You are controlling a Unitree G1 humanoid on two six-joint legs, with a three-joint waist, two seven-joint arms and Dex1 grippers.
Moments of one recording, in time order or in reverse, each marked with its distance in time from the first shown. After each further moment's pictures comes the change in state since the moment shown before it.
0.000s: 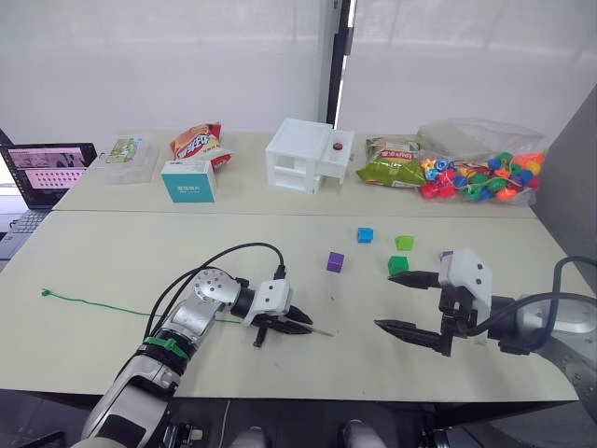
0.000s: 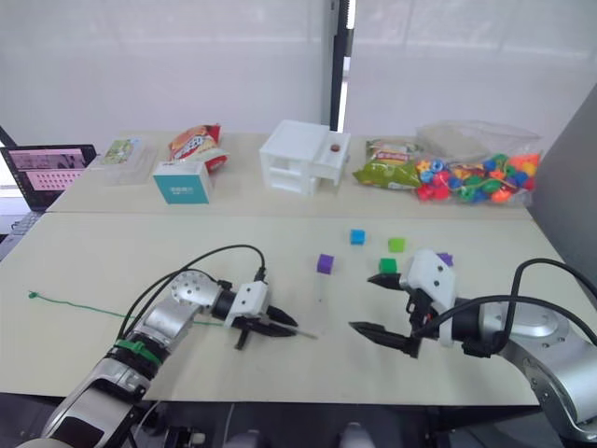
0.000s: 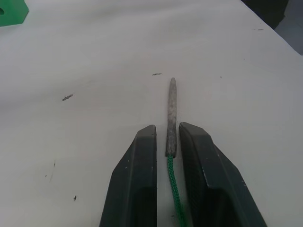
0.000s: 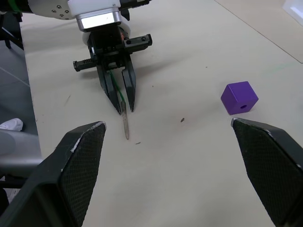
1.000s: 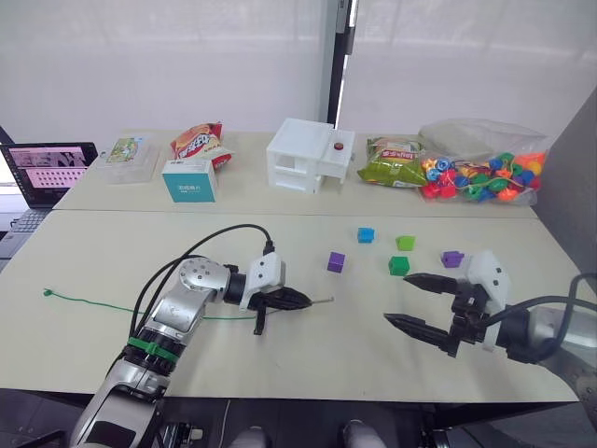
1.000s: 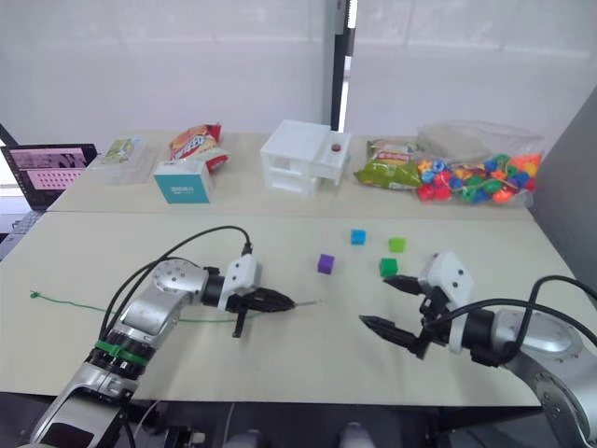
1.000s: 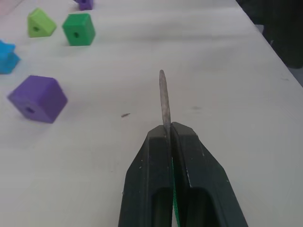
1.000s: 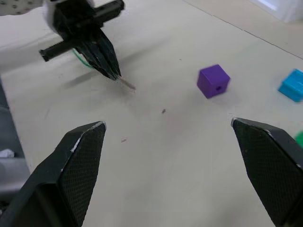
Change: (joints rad) left arm 0.047 0.042 0.128 -0.332 -0.096 0.400 0.127; right arm 0.164 0.097 -0.158 -0.001 0.076 0.040 -0.106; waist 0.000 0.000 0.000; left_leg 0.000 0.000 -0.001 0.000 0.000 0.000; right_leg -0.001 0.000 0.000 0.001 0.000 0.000
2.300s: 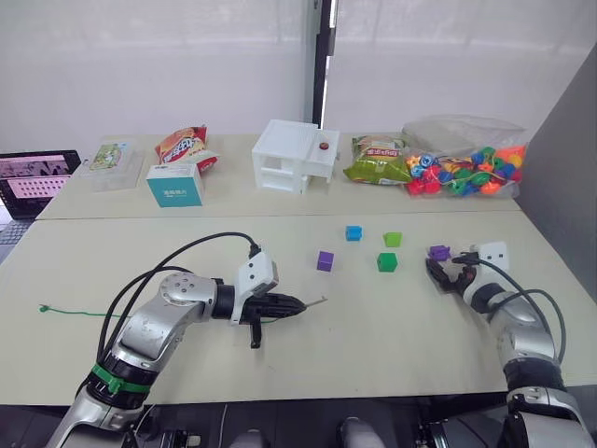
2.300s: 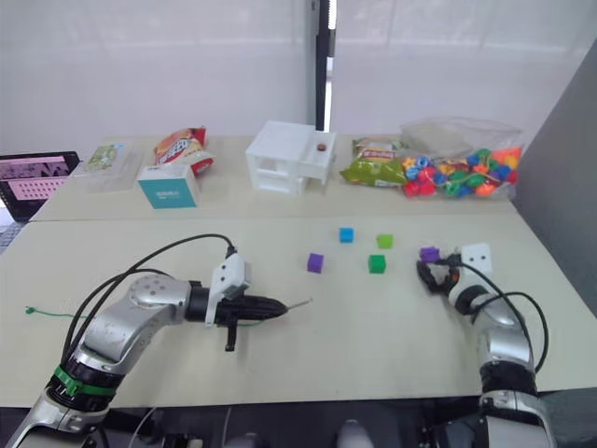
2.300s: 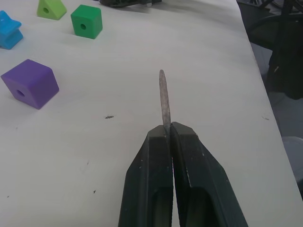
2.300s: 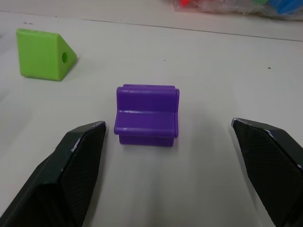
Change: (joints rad) left arm 0.143 0.114 0.029 -0.353 -0.150 0.369 0.188; right arm -0.600 0.289 0.110 1.346 -0.554 -0.756 -0.247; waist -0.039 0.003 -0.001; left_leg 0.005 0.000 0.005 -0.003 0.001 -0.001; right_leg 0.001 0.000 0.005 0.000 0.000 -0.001
